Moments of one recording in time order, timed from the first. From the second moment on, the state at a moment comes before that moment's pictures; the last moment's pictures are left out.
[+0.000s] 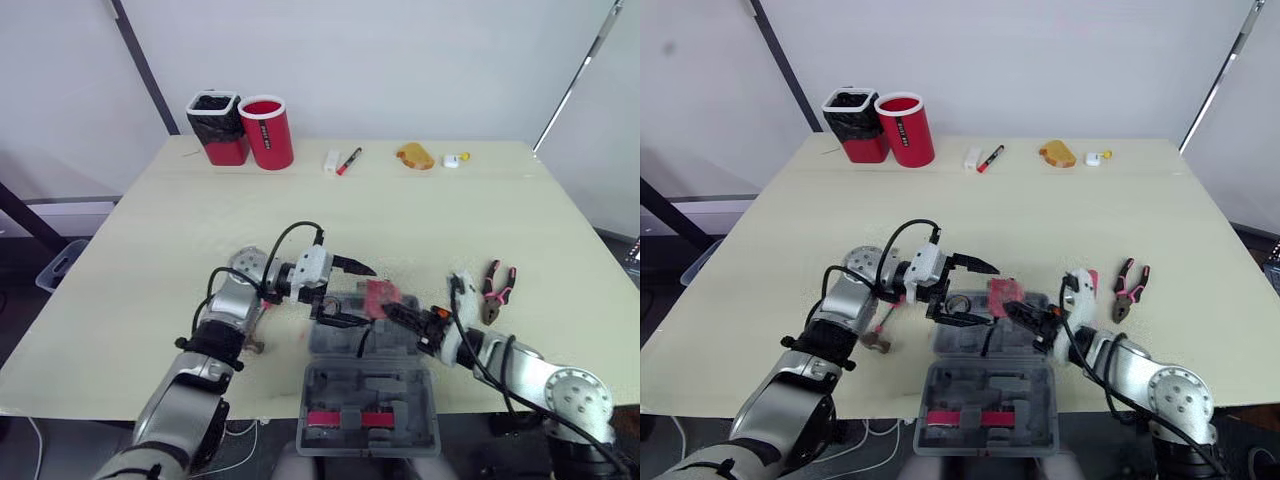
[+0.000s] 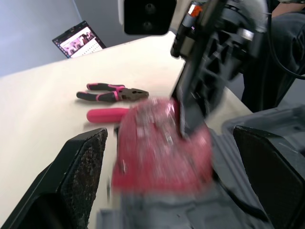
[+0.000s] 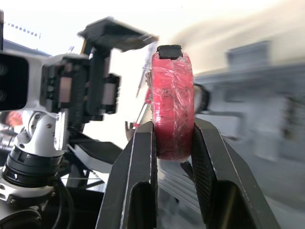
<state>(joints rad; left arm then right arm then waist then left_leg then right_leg) -0.67 0.43 -0.20 0.47 -0.26 -0.22 -1.52 -0.09 -0.28 -0.12 -0.42 1.46 1.06 -0.18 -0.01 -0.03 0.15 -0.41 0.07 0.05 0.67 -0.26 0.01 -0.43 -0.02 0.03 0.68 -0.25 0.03</state>
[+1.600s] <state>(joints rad) -0.39 0.69 -0.16 -0.14 -0.51 0.21 -1.50 0.36 -0.82 -0.41 -0.32 1.01 0.88 0.54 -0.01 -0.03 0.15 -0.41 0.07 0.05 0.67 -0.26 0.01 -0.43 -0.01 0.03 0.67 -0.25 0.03</state>
